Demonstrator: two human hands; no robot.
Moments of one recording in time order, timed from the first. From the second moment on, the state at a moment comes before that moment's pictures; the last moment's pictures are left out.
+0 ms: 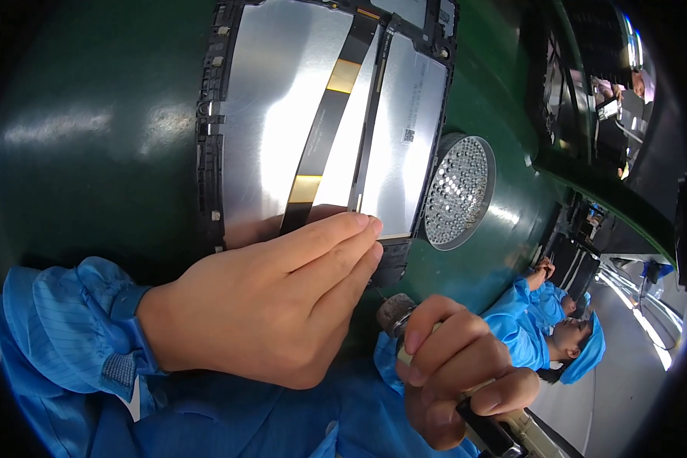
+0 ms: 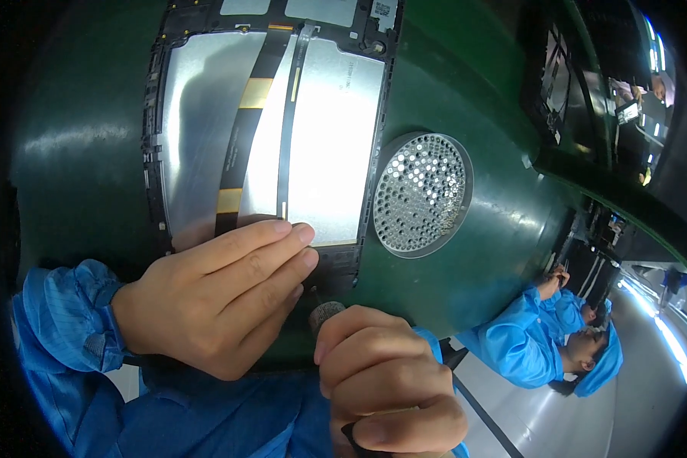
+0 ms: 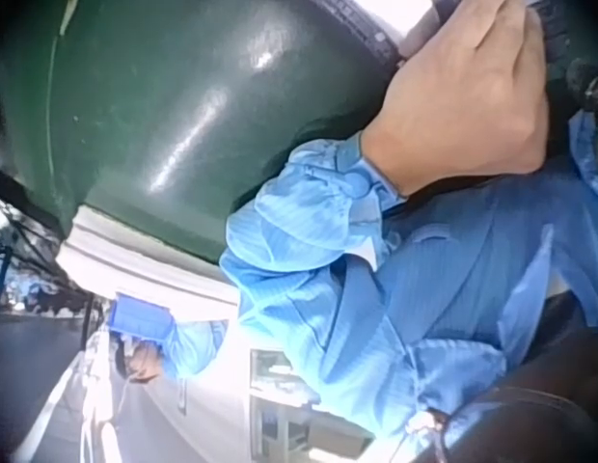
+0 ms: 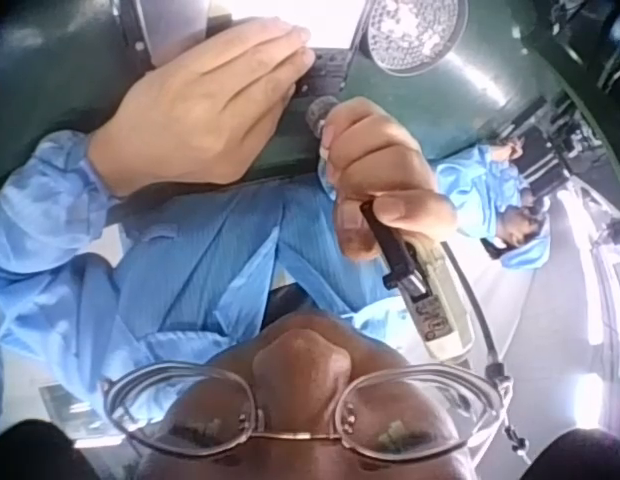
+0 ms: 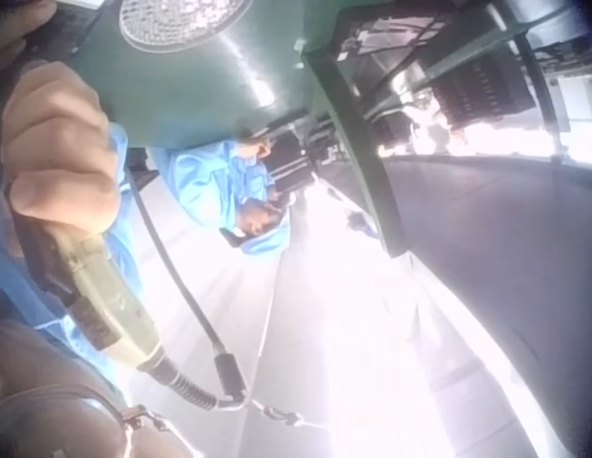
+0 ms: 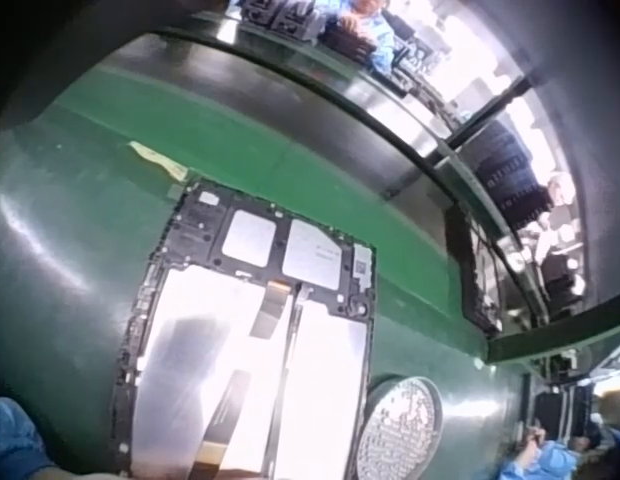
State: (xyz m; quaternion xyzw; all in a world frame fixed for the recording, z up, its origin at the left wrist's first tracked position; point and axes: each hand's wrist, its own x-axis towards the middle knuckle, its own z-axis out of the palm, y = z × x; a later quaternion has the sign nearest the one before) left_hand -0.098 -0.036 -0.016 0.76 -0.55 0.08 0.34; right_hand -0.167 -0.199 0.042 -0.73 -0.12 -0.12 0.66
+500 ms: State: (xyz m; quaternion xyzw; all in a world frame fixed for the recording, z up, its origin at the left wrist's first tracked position) left_hand -0.099 -0.035 -0.012 0.76 -0.54 0.04 0.35; right_hand -0.171 -0.222 0.062 -0.67 -0.02 -0.23 0.71
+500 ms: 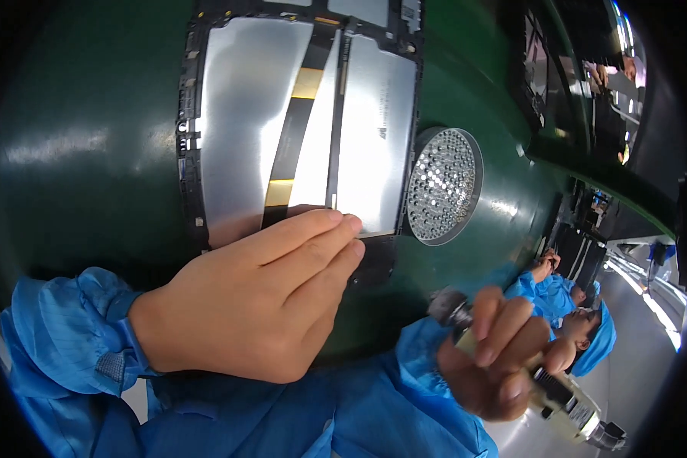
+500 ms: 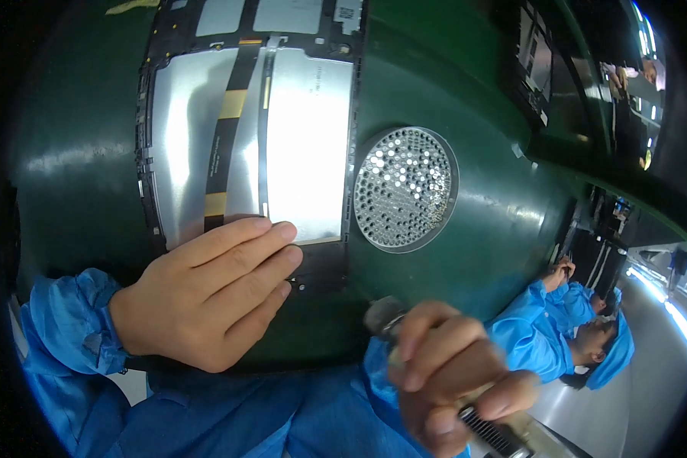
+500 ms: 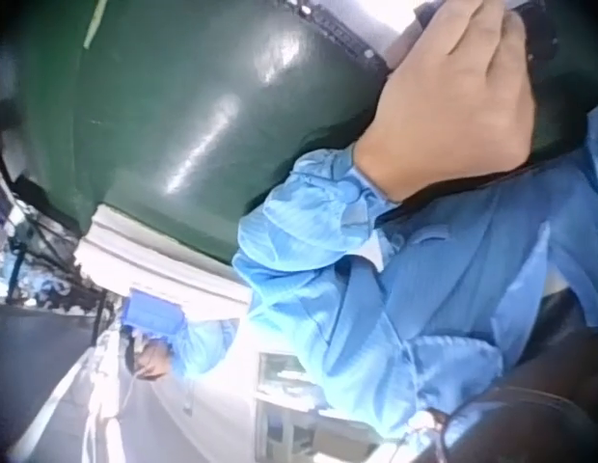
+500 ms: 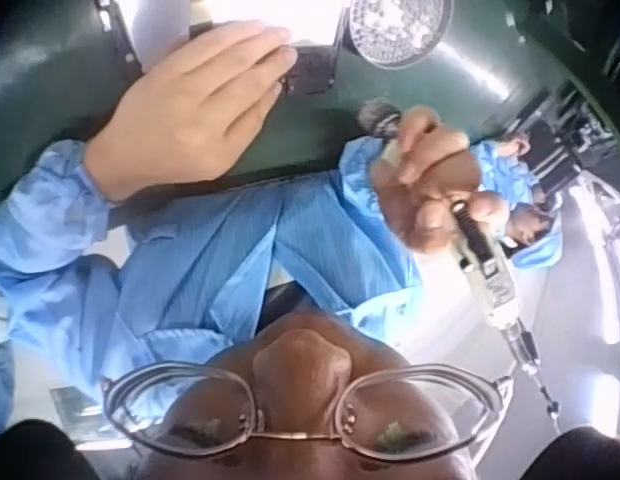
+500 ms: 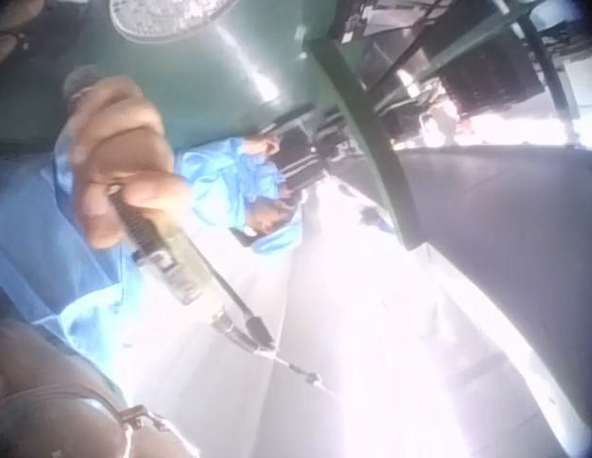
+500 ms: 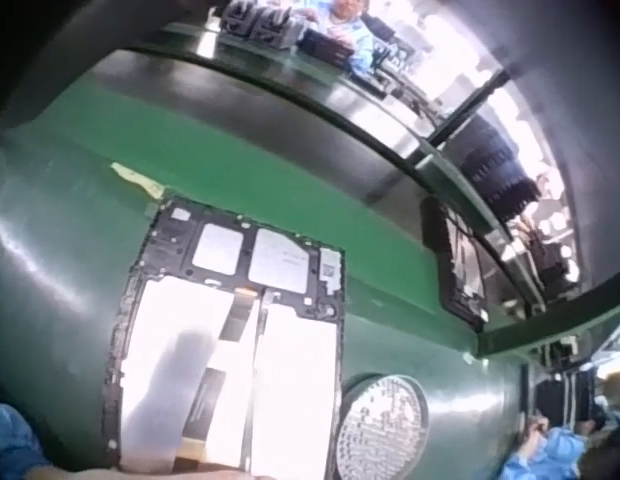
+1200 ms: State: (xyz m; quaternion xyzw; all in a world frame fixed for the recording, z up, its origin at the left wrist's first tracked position) left_hand -0.098 -0.088 0.032 0.82 -0.47 -0.16 0.27; right_hand -0.205 -0.314 0.034 -0.67 -0.01 -0.32 0.67
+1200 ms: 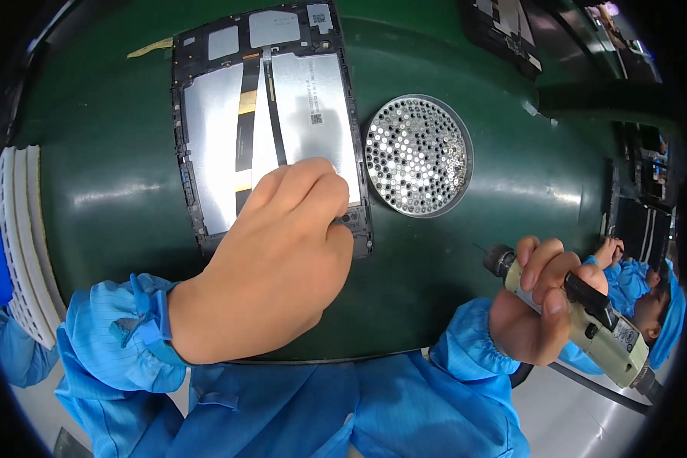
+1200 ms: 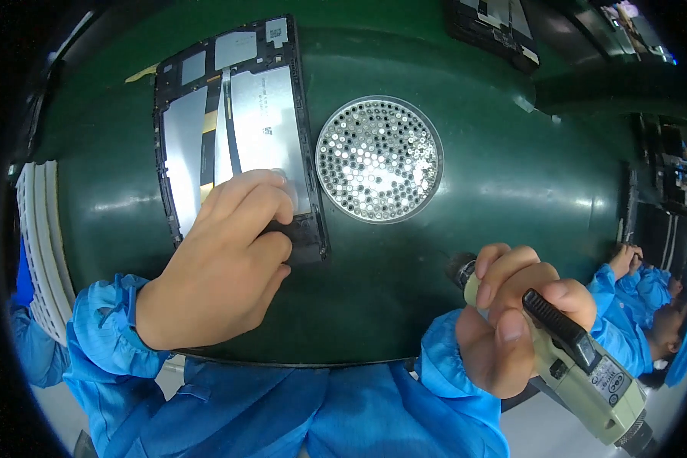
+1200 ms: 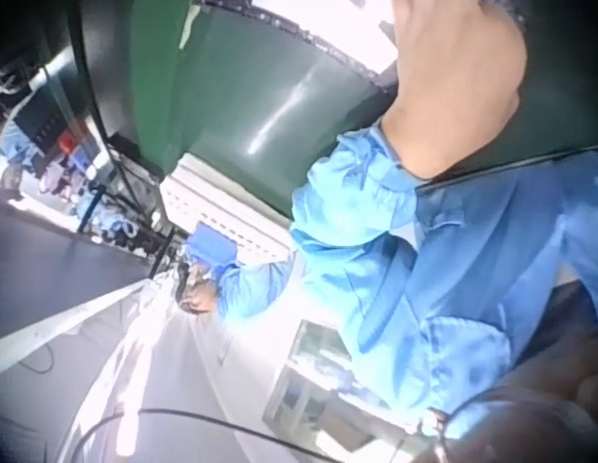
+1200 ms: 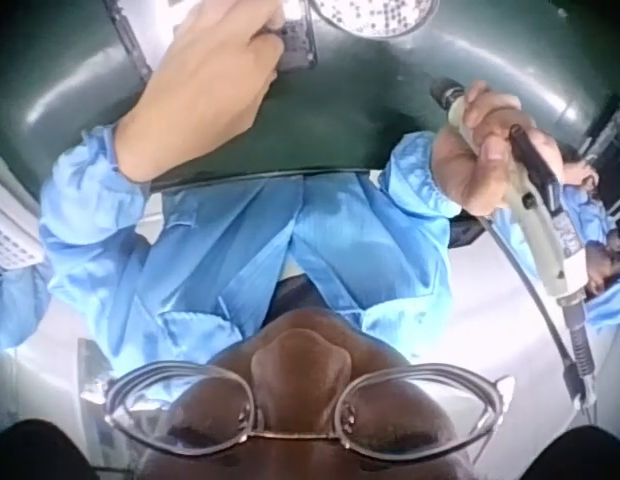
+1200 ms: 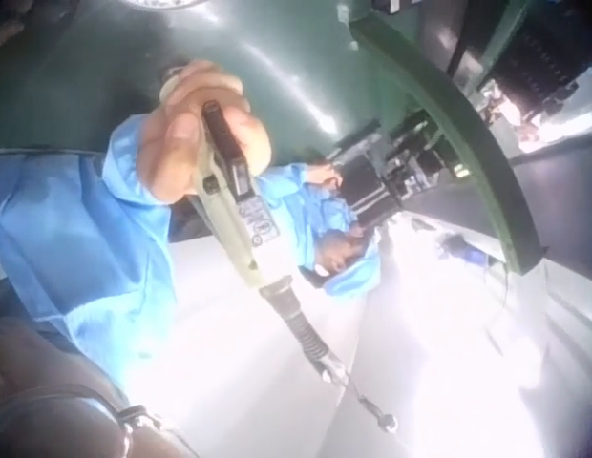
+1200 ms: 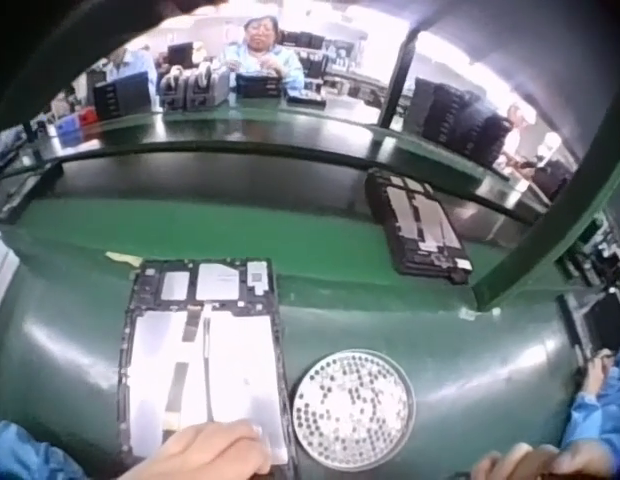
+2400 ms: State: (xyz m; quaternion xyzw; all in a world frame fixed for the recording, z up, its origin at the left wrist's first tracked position) left_hand -0.103 0.253 0.150 0.90 0.02 0.41 0.15; right_hand -0.214 -0.337 -0.010 -0.64 0.10 -0.34 0.68
